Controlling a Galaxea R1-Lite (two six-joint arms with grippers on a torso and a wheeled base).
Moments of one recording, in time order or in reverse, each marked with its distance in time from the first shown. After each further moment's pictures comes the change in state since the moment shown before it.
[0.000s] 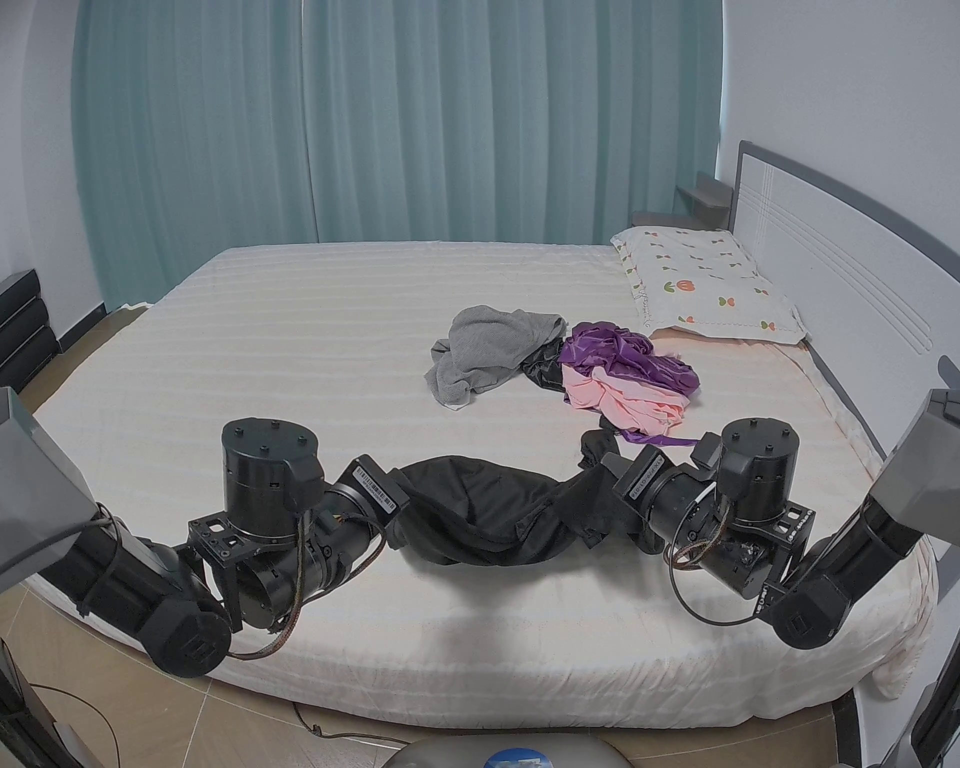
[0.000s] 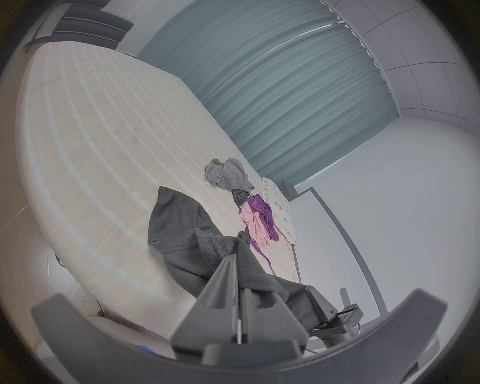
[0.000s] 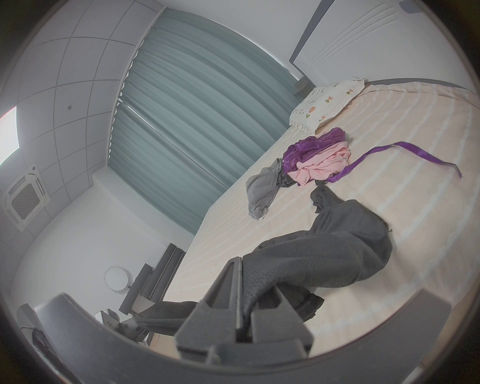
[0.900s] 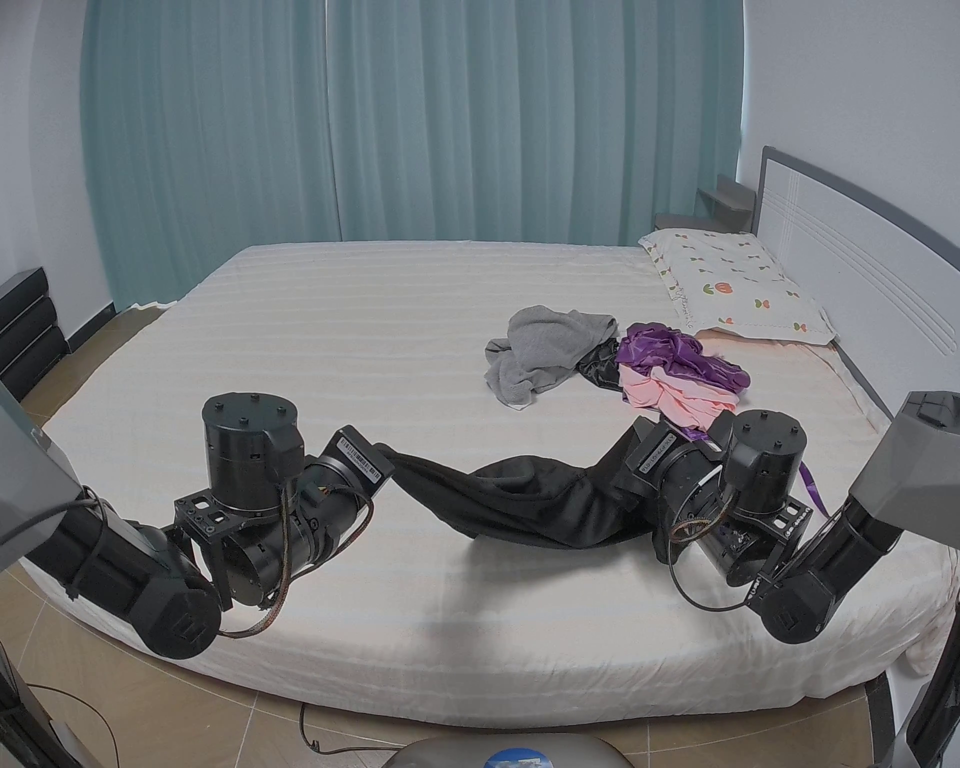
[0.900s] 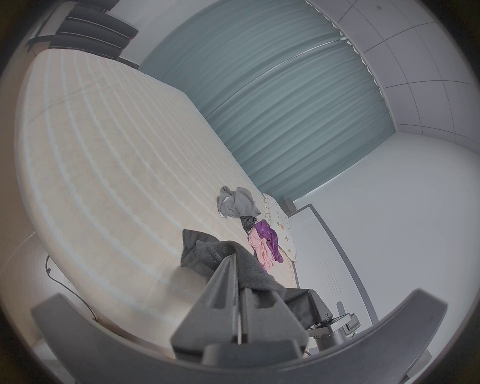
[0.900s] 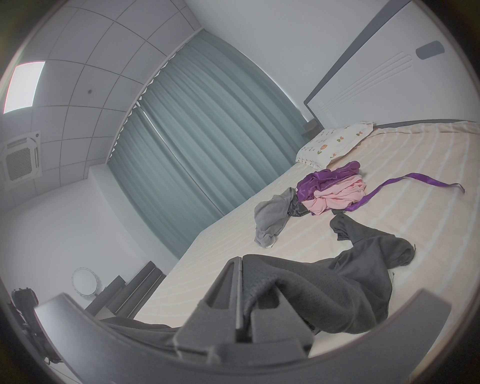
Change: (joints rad) left arm 0.041 -0.020 -0.035 -0.004 0.001 0.006; right arm -0.030 0.055 -0.023 -0.168 -0.186 -0.202
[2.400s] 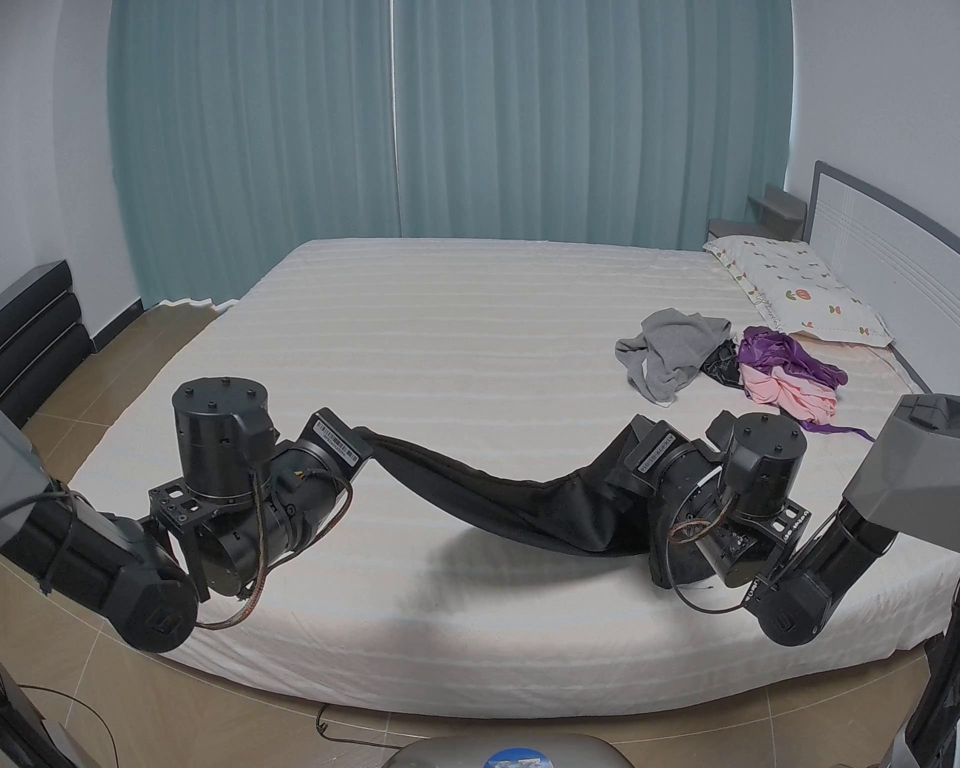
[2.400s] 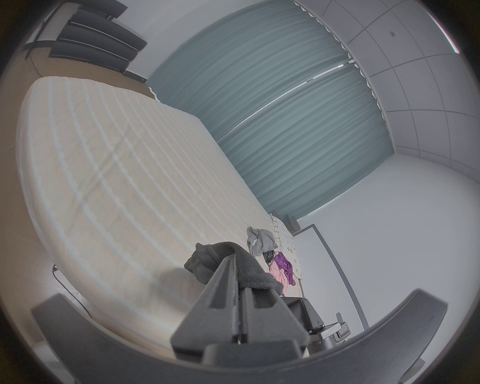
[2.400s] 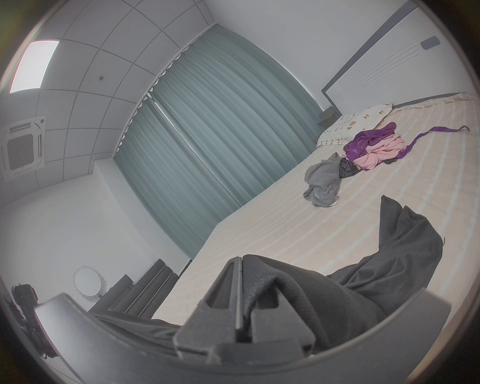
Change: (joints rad) left arm 0.027 -0.051 0.006 0.007 0.008 0.006; right arm -0.002 0.017 0.004 -0.046 0.012 0.007
